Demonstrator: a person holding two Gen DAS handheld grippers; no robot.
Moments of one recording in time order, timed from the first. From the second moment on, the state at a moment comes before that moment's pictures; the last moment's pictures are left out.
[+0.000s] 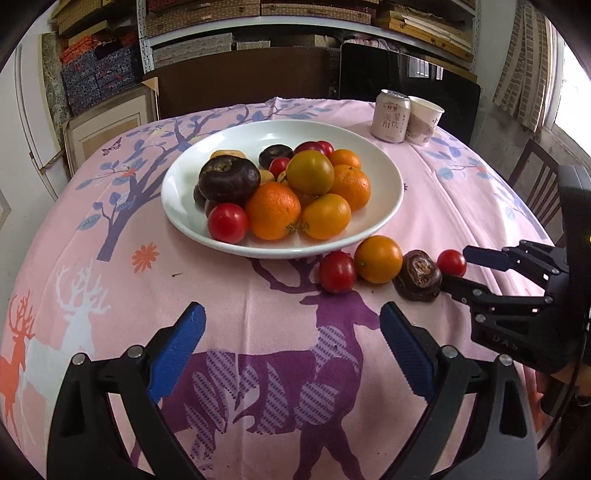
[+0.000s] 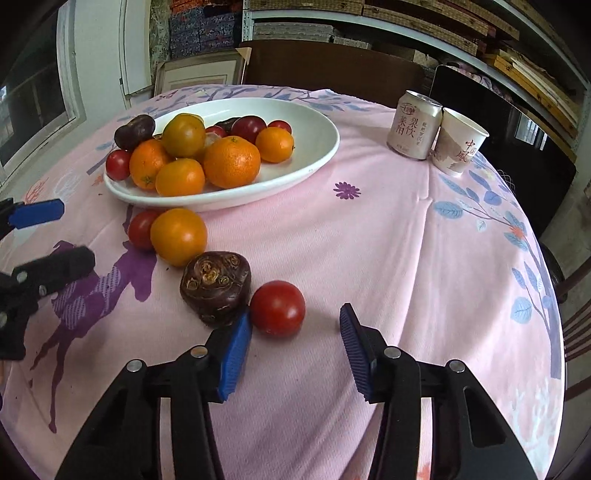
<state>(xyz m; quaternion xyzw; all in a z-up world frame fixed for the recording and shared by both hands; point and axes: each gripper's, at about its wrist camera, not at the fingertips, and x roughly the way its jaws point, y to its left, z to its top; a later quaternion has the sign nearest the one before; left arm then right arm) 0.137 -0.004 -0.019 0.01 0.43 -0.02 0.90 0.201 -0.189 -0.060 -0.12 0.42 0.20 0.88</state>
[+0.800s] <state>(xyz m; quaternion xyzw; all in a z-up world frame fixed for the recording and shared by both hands) 0.182 -0.028 -0.047 0.03 0.44 -0.05 0.90 0.192 -0.215 -0.036 0.00 0.40 0.27 0.88</state>
